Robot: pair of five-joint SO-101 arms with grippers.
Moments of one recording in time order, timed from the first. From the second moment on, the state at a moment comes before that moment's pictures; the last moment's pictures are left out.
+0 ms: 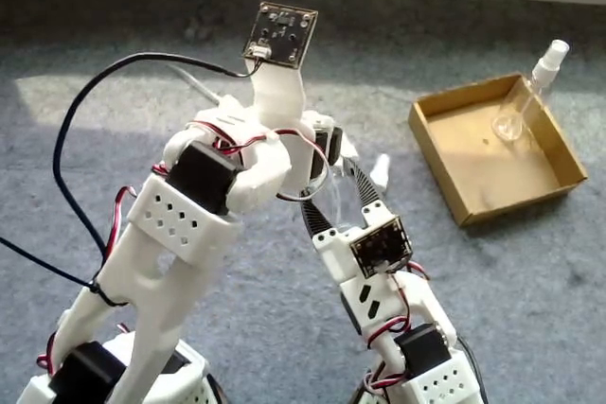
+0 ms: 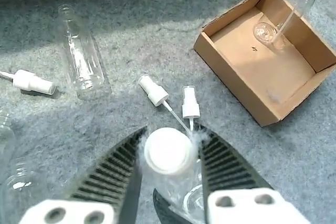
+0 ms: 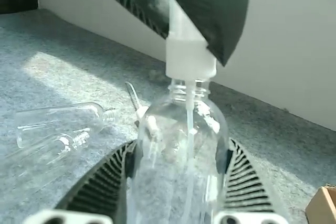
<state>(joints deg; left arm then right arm) 29.8 -23.3 3.9 72.0 22.7 -29.7 -104.2 95.1 20.4 11.6</state>
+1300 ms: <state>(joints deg) 29.1 -23.3 -5.8 77.2 22.9 -29.4 -104.2 95.1 12.9 11.5</state>
